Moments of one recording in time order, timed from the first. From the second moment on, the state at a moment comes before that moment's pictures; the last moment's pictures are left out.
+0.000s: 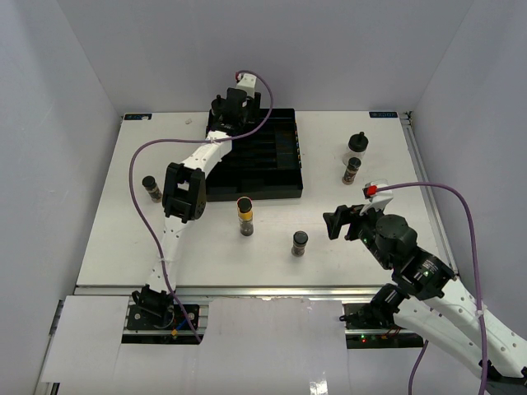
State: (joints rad) left arm -0.38 2.56 2.31 0.03 -0.20 0.04; right arm 0.81 0.50 0.62 -0.39 0.36 0.26
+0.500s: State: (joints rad) left arm -0.38 2.56 2.32 0.03 -0.19 0.02; right arm 0.81 0.50 0.62 -0.39 0.36 0.26
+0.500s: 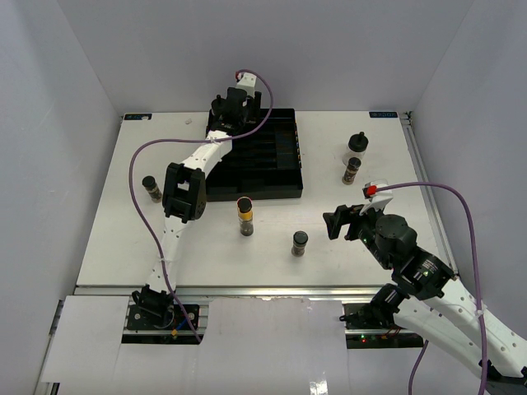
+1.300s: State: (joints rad) left arm -0.39 2.57 2.32 0.06 -0.19 0.03; right arm 0.81 0.50 0.62 -0.39 0.36 0.26
